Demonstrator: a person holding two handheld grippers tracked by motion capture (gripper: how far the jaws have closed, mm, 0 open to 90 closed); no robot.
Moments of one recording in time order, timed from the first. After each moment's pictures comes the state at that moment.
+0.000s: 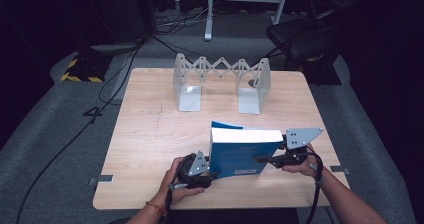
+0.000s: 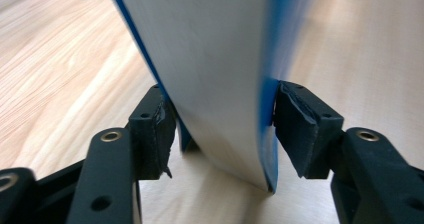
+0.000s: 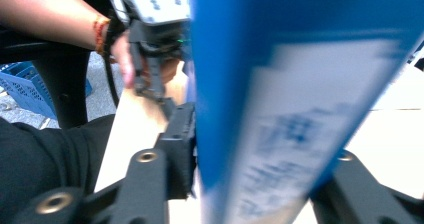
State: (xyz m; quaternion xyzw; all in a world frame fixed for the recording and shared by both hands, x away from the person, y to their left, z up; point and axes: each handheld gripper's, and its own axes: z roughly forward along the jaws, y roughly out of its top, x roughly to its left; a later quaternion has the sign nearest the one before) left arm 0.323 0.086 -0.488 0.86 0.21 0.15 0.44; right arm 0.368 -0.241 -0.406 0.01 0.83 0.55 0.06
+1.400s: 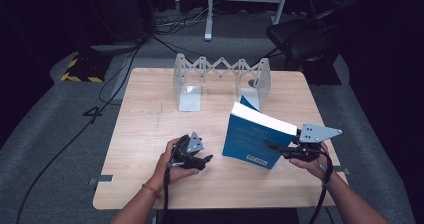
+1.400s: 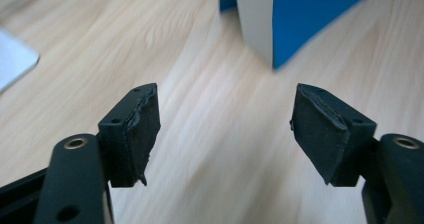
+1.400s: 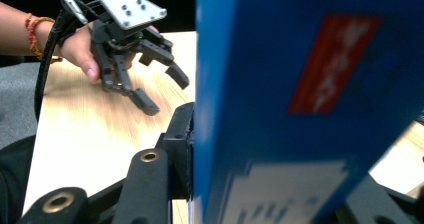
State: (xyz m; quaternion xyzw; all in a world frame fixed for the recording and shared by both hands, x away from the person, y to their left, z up) left arm 0.362 0.114 -0.482 0.87 0.26 0.17 0.37; right arm 0.368 -0.267 -0.393 0.13 0.81 0.54 0.16
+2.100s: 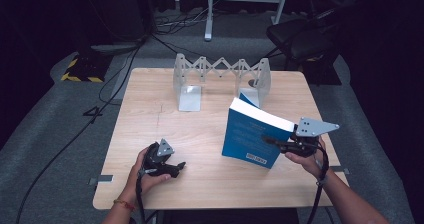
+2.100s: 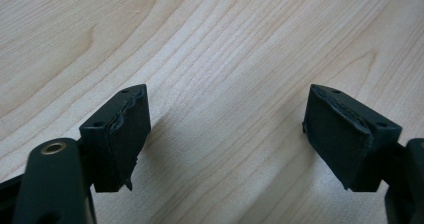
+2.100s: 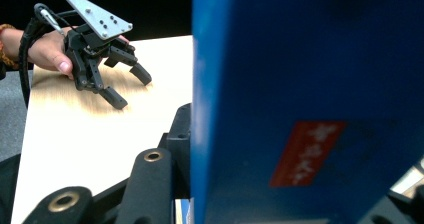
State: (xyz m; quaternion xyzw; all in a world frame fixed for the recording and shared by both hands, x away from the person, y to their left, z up) left arm 0.352 0.180 -0.503 0.86 0.35 0.15 0.34; right arm 0.375 -0.256 -0.380 0.15 0.81 0.54 0.17
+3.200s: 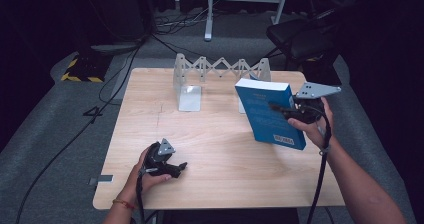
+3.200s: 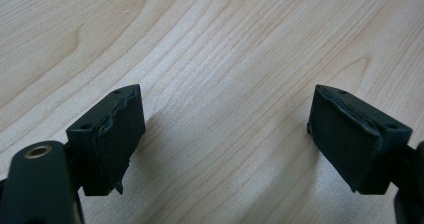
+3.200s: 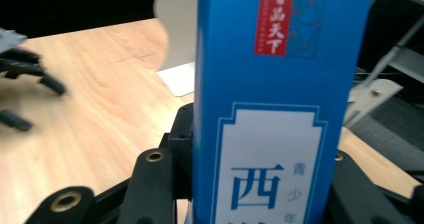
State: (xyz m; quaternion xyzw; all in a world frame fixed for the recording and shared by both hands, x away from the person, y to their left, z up) left arm 0.354 0.177 -0.504 0.86 0.35 0.13 0.35; right arm 0.434 -0.259 -0.323 0.23 0.82 0.47 0.23
